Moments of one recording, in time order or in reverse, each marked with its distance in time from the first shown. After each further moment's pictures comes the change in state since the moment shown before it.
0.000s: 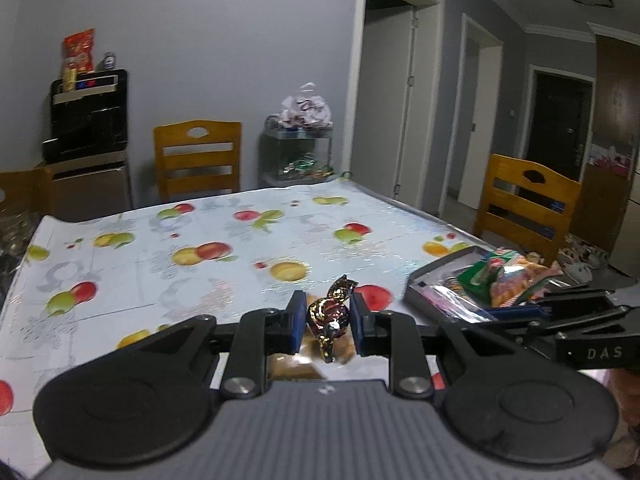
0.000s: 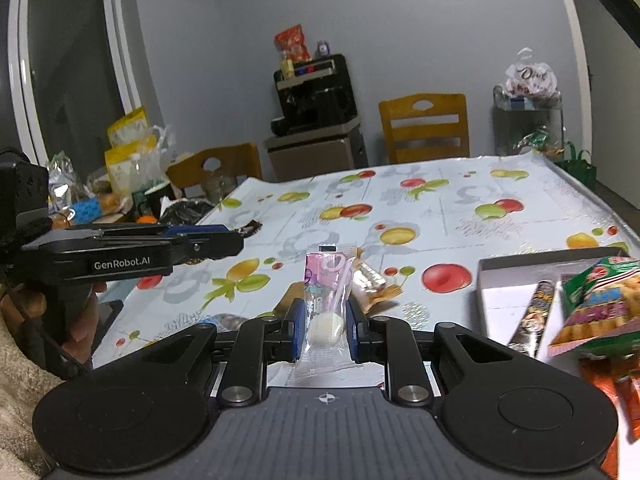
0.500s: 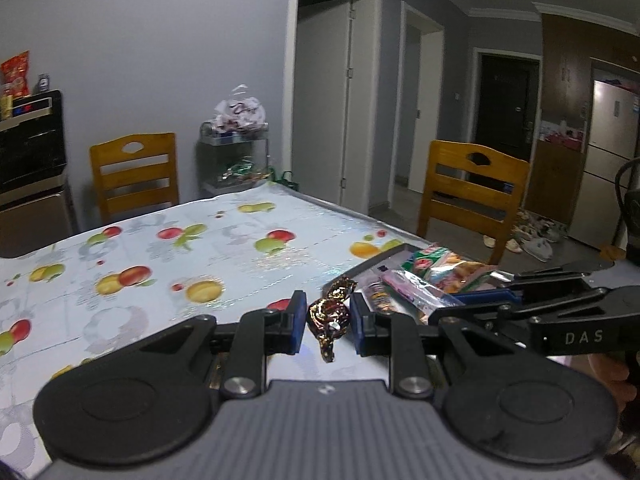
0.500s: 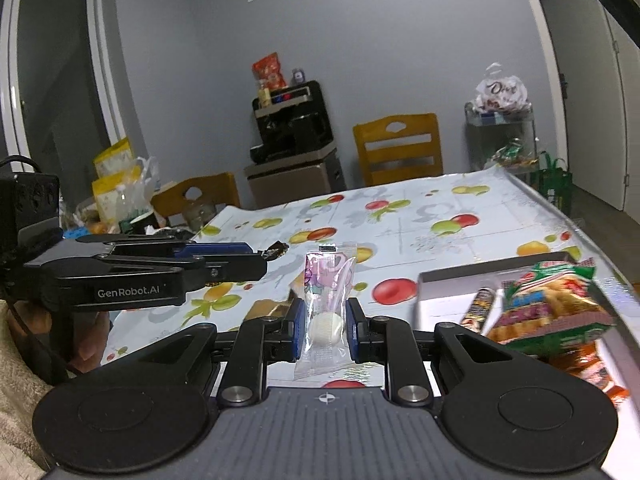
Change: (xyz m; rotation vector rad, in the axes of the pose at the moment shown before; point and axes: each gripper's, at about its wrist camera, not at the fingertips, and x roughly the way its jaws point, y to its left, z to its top) left arm 0.027 -0.071 0.017 0.099 0.011 -0.145; right arm -0.046 -0.040 -0.004 0.040 -0.072 -0.048
